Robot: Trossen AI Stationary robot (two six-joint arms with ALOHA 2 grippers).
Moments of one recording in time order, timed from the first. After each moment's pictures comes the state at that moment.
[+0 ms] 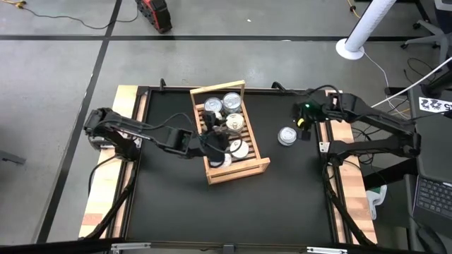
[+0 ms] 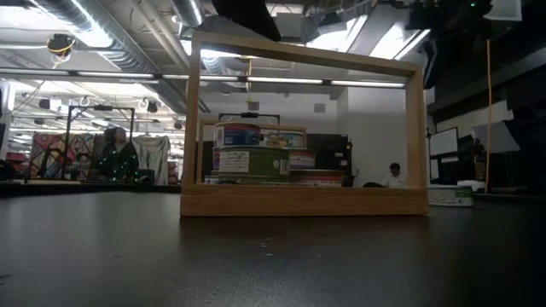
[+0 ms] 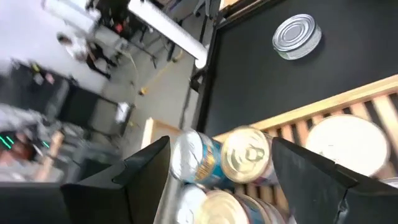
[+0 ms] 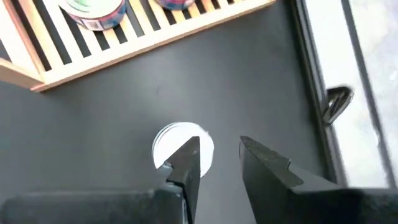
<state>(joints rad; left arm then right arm) -0.19 1.61 1.39 -0.49 -0.86 0.30 -0.37 1.02 1.13 -1.15 0.11 -0.26</state>
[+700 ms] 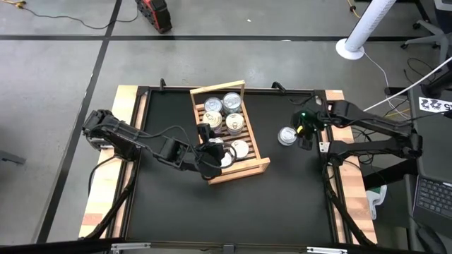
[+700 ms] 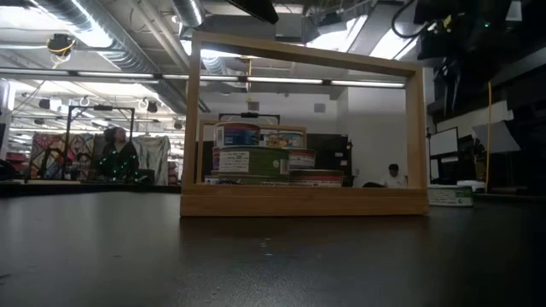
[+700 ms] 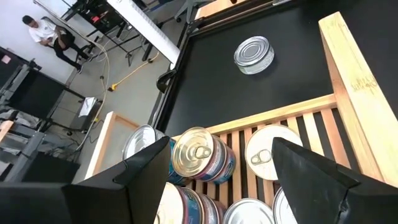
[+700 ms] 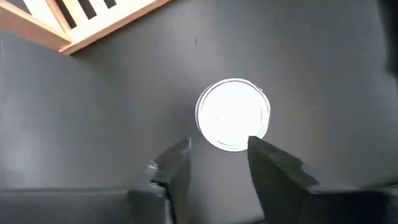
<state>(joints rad) -0.31 1.60 1.39 -0.57 -0.85 0.02 -0.37 0.99 0.96 -1.18 -0.01 -0.13</state>
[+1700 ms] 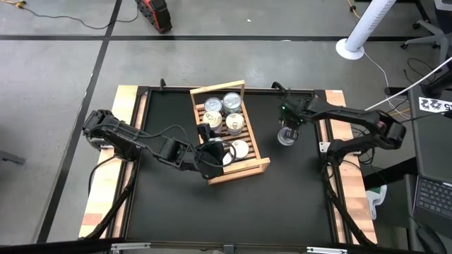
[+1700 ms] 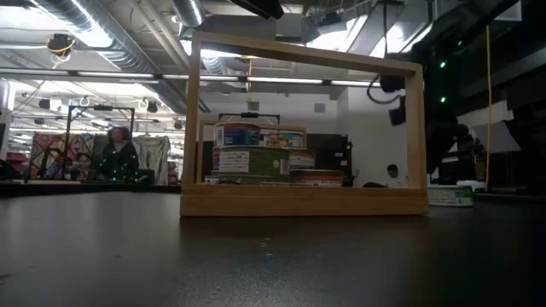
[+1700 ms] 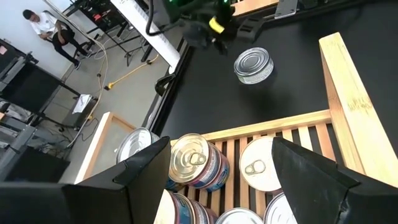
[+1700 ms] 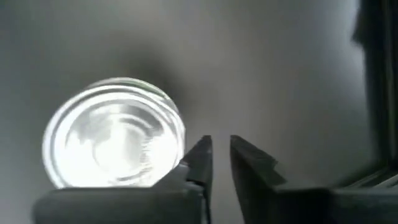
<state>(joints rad) -0.31 1.60 1.39 -0.53 -0.85 -0.02 -0.57 1.30 0.80 -0.83 0.20 -0.30</state>
